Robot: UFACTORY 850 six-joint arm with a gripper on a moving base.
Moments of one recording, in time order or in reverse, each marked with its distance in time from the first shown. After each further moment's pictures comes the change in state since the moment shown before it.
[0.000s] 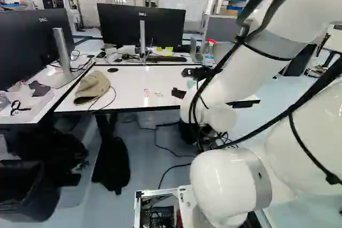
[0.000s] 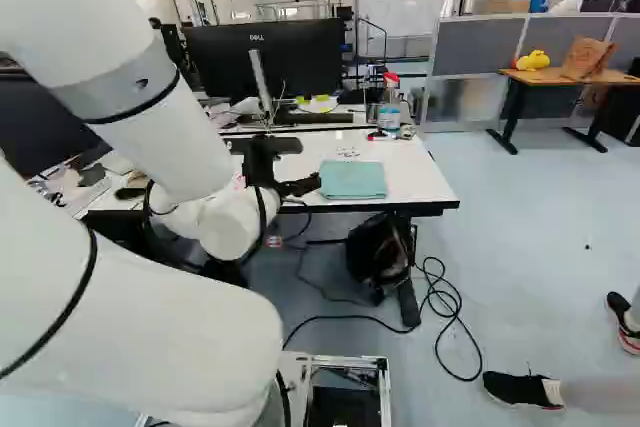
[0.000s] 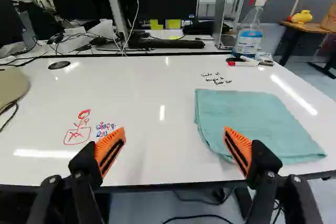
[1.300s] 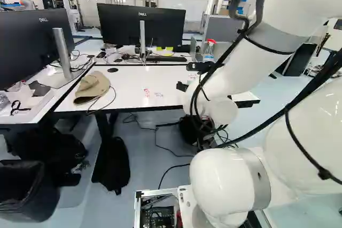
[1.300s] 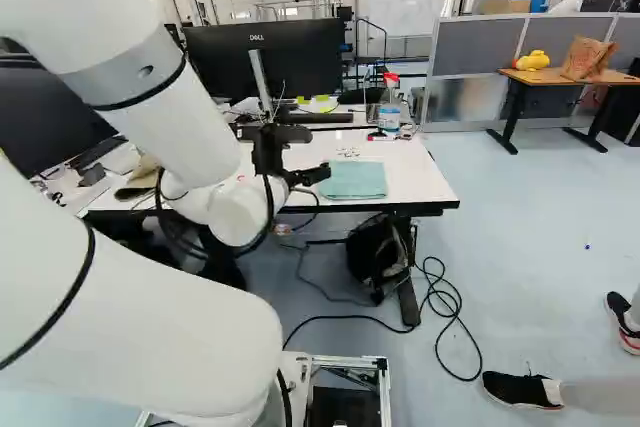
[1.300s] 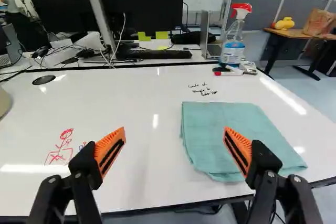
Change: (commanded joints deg) arm -4.5 -0.9 -3.9 0.0 0.0 0.0
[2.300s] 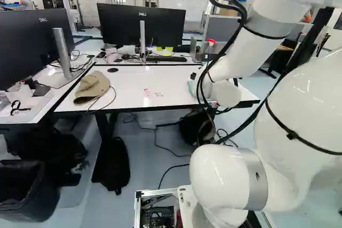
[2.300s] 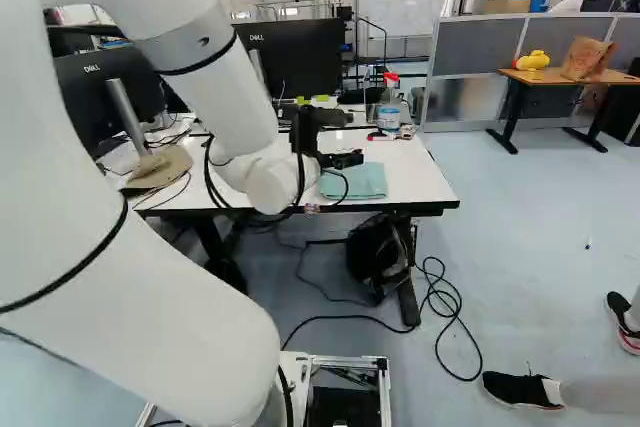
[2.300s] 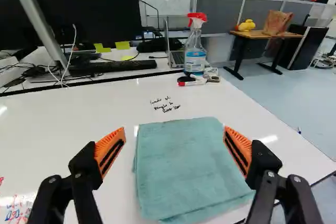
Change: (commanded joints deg) arm -10.0 -9.2 -9.7 0.0 0.0 0.0
